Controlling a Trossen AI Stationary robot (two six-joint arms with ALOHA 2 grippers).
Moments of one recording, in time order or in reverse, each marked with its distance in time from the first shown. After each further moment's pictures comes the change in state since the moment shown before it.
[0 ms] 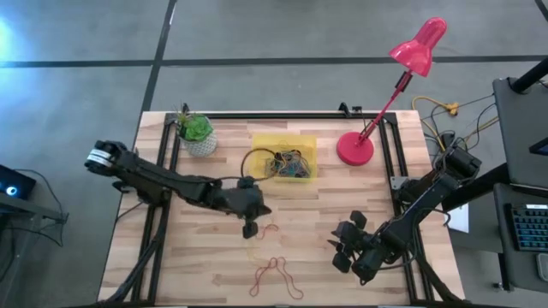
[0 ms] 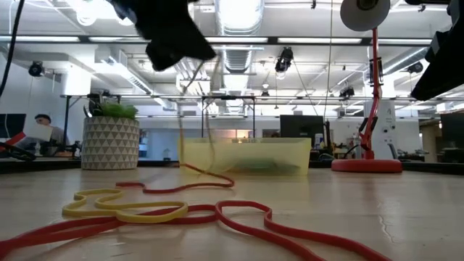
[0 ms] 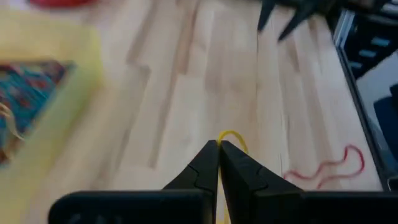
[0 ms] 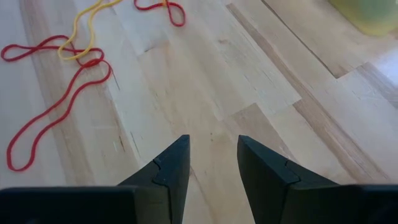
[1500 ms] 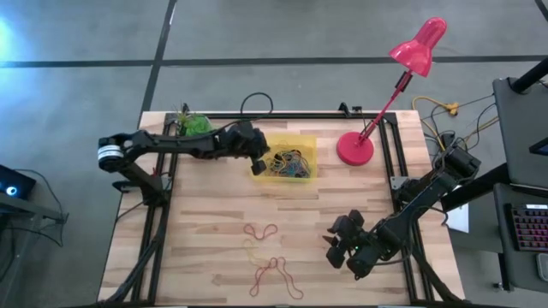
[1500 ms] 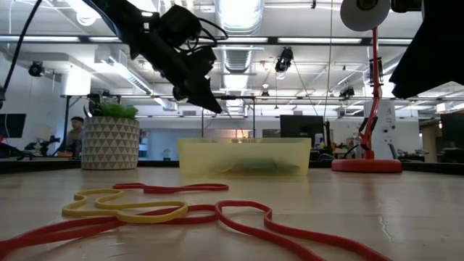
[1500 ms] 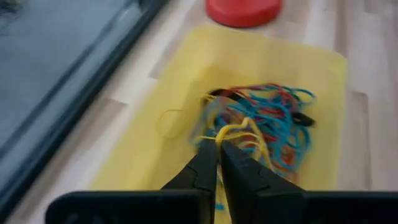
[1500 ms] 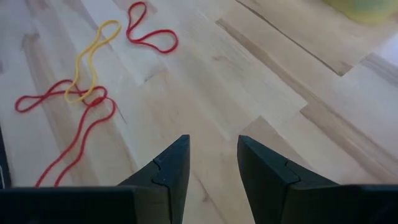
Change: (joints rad) left arm 0.592 0.064 -0.018 0.088 0.121 0.433; right arm -0.043 0.001 0.000 0.050 0.023 0.113
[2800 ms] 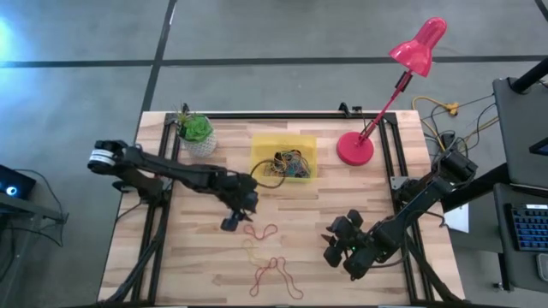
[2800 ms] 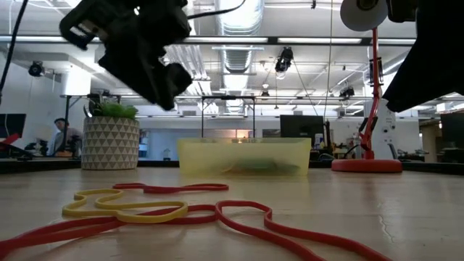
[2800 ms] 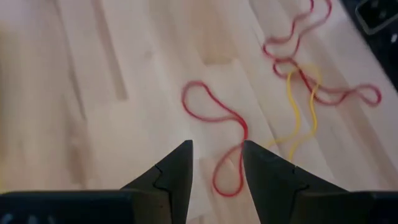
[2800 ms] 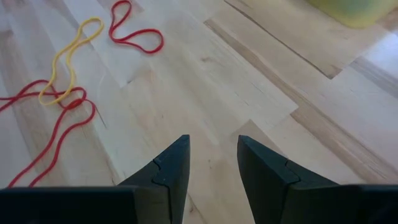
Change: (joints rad) left arm -0.412 -0.065 -0.044 -0.308 0.349 0.082; right arm -0.006 0.053 0.000 -0.002 0.033 0.010
